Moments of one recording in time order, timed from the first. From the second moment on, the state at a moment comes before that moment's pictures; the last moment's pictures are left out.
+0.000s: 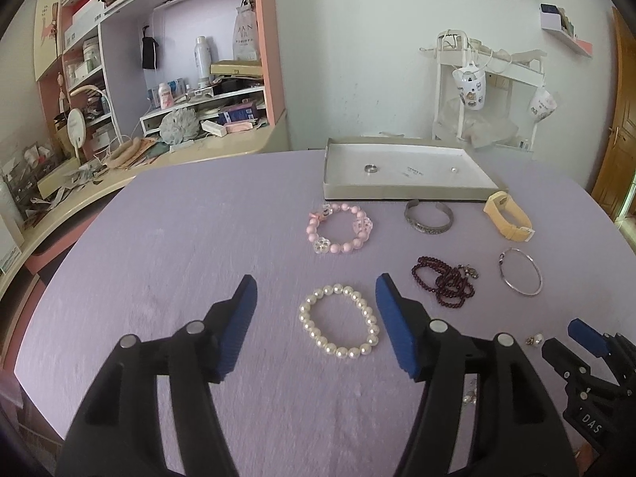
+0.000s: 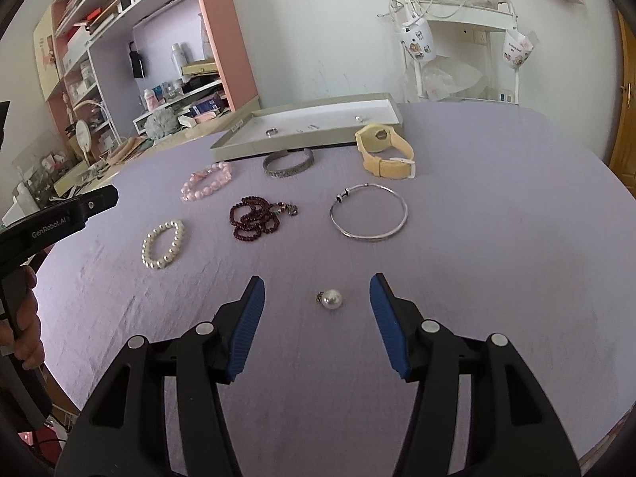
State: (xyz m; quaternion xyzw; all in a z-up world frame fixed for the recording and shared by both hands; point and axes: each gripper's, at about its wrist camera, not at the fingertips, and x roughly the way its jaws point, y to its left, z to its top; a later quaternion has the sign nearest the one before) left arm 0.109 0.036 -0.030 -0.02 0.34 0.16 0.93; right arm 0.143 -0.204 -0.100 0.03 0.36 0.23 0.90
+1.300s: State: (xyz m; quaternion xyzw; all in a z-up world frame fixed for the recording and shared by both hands) left arm 0.097 -0.008 -0.081 -0.03 0.38 0.07 0.92; right arm 0.121 -0.205 -0.126 -0.04 0.36 0.19 0.91
